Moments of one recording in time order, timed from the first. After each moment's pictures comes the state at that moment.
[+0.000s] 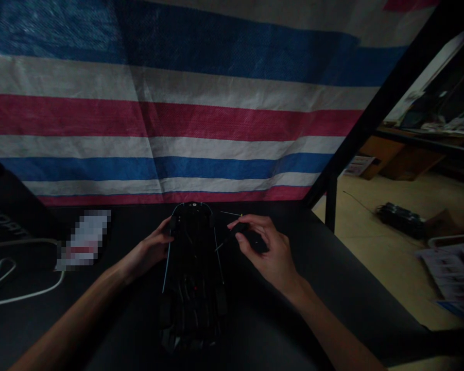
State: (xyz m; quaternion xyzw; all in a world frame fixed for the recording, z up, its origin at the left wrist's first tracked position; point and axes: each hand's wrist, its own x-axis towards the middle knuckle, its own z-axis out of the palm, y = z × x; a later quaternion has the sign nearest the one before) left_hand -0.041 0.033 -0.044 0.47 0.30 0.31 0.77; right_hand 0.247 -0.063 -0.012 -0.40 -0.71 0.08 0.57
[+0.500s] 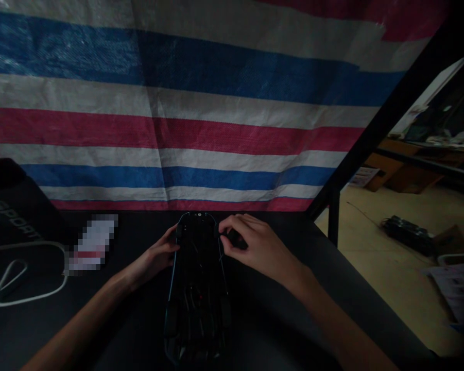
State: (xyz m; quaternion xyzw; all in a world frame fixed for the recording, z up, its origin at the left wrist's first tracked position) left_hand -0.043 0.034 -0.046 0.49 0.30 0.30 0.77; right_hand 0.236 -0.037 0.041 -0.41 -0.84 0.02 0.35
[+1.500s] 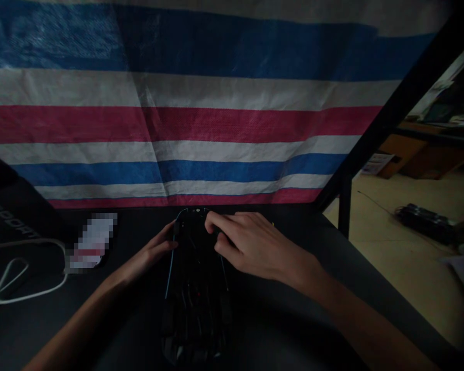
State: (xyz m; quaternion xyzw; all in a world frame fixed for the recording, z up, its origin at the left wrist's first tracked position) left_hand -0.049 0.033 -0.043 0.56 0.38 0.30 0.67; right_hand 0.223 -0.045 0.073 -0.46 -0.87 0.04 0.20
